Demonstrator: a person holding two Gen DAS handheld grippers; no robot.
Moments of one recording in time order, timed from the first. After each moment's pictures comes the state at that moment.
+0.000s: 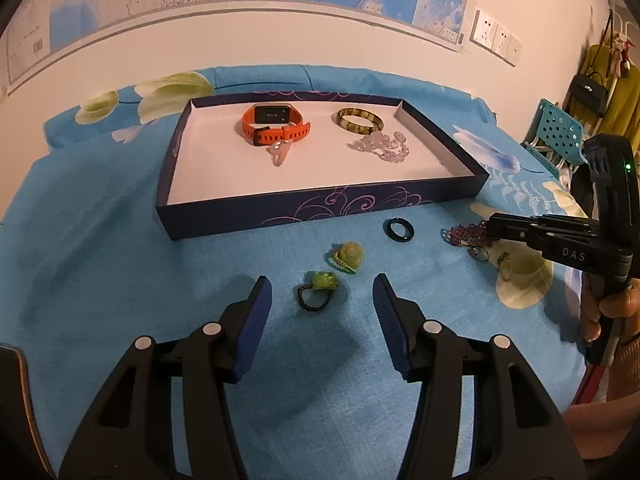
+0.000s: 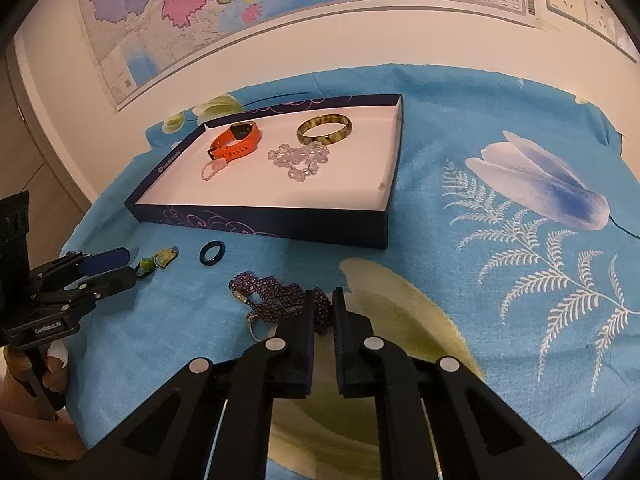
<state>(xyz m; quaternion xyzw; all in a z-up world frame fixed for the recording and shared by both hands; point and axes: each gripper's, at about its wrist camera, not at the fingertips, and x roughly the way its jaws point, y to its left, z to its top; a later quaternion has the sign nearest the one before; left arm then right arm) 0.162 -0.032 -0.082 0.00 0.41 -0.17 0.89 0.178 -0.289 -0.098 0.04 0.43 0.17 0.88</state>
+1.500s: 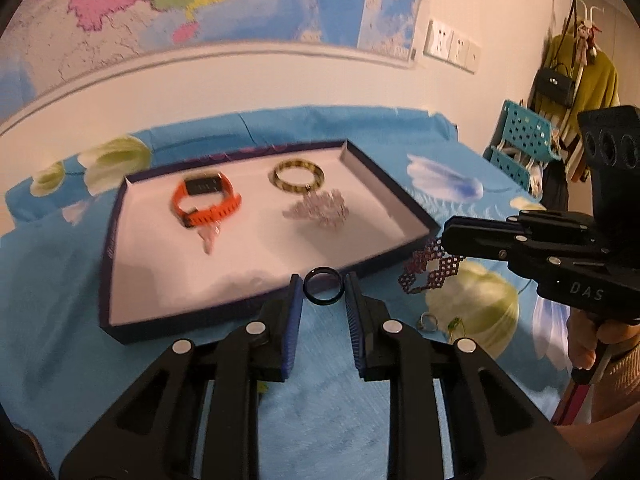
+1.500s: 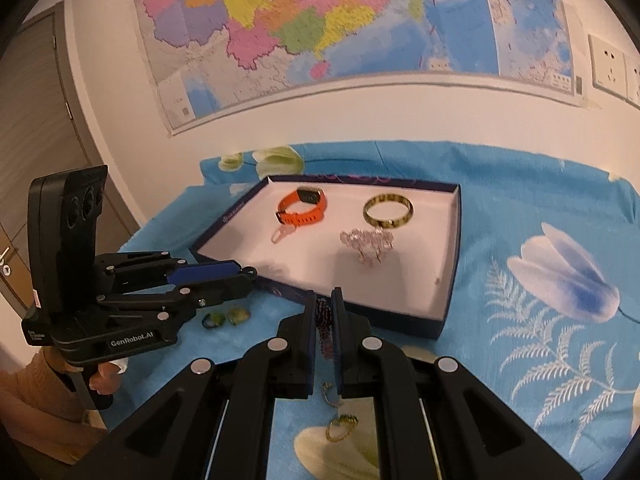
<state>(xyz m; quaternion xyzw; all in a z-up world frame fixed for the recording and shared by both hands) 0.190 -0.081 -0.039 0.02 0.37 -0.24 0.90 0.183 -0.267 -0.036 0.03 0.35 0.25 0.90</state>
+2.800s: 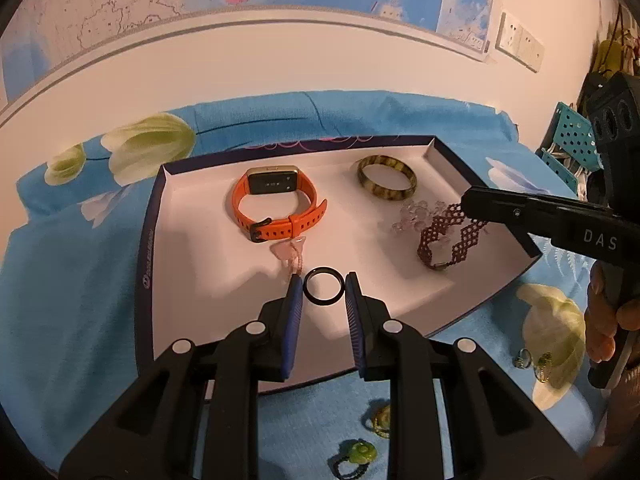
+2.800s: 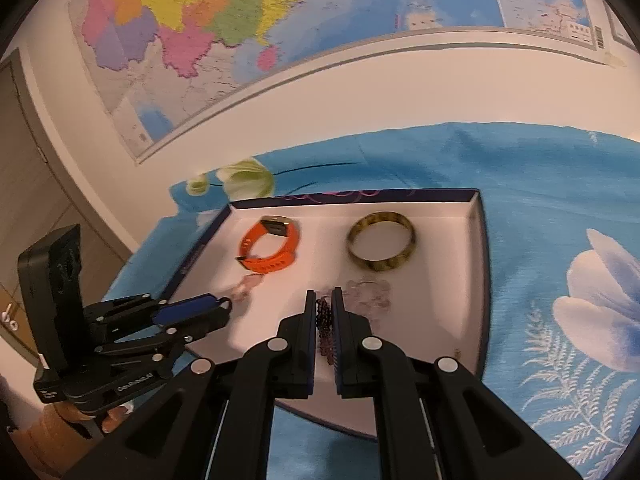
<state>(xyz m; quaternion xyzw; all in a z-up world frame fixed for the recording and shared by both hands) 0.267 -0.051 -0.069 0.03 0.41 -0.17 0.90 0.282 -0.257 -0.063 0.10 0.40 0.23 0.88</state>
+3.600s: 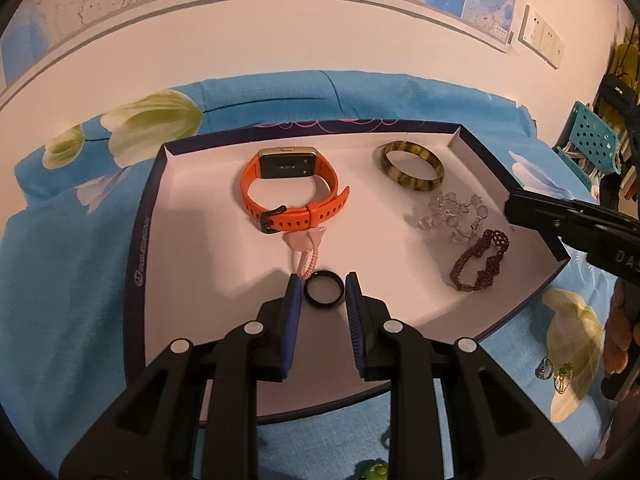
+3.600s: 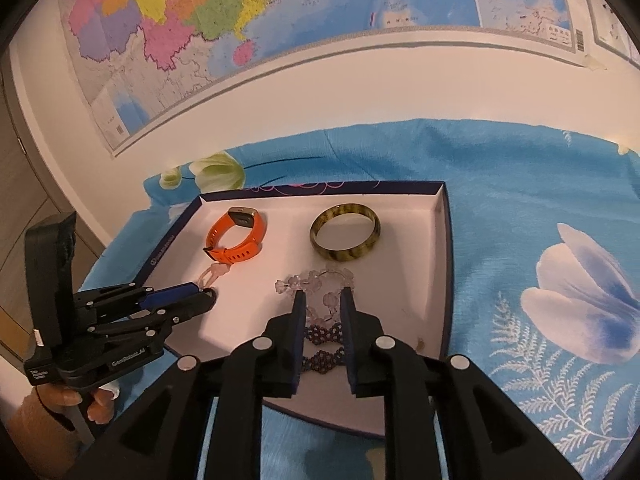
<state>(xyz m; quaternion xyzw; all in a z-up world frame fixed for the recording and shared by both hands) 0.284 -0.051 -0.082 0.02 0.43 -0.14 0.89 0.275 -0.266 -0.067 0.07 0.40 0.19 0.89</state>
